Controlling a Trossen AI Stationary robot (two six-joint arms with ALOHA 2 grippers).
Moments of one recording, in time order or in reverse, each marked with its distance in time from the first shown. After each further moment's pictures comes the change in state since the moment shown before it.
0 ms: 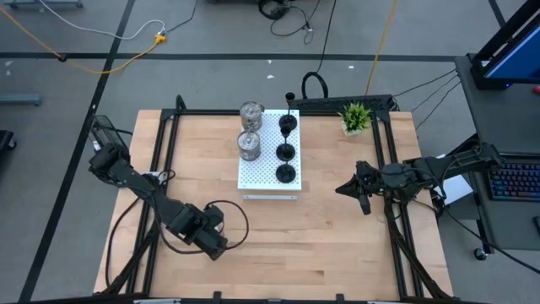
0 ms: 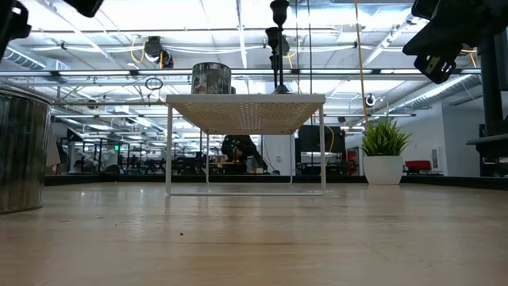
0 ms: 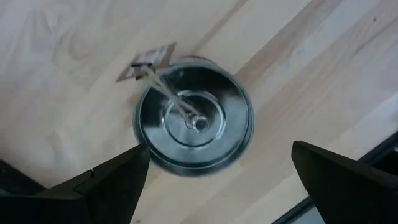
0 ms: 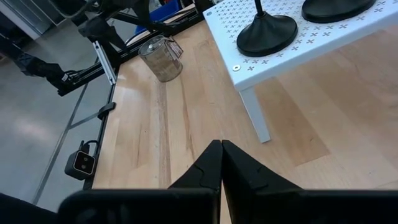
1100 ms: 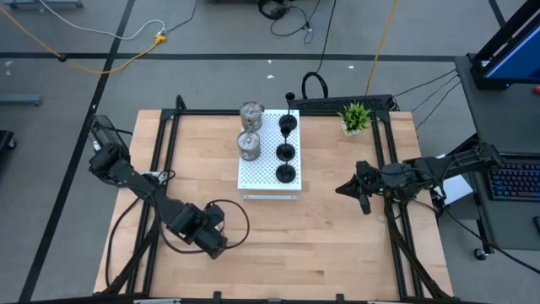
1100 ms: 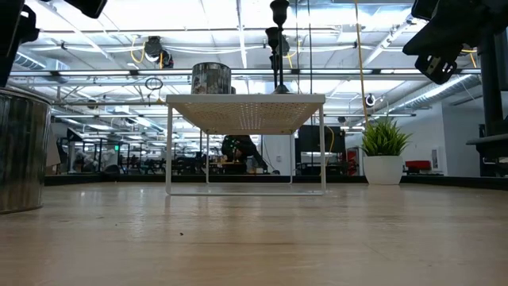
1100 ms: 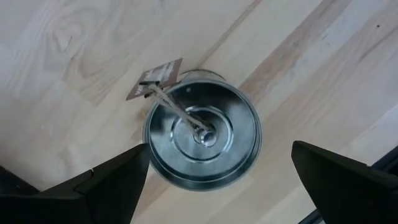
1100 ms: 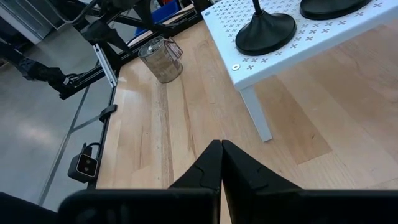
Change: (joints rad) left arm -0.004 0.000 -0.007 -0.015 -0.034 0.044; right arm 0.000 0.000 0.000 0.000 0.000 0.024
